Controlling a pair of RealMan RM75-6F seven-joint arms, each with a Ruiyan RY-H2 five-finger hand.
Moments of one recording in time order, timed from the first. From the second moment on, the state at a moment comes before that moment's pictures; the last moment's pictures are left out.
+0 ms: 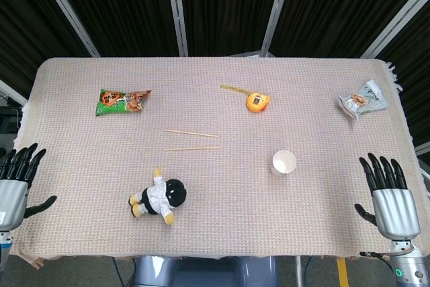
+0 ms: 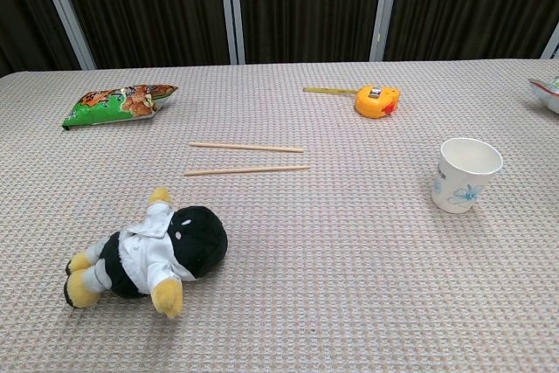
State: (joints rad) left arm -0.09 -1.18 -0.02 -1.55 1.59 1.57 0.09; right arm 0.06 -1.17 0.06 -1.65 -1.57 1.56 -0.30
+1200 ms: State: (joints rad) left arm -0.09 -1.18 -0.03 -1.56 1.57 1.55 0.13; right arm 0.37 -1.38 0.20 -1.75 -1.20 1.14 -0.60
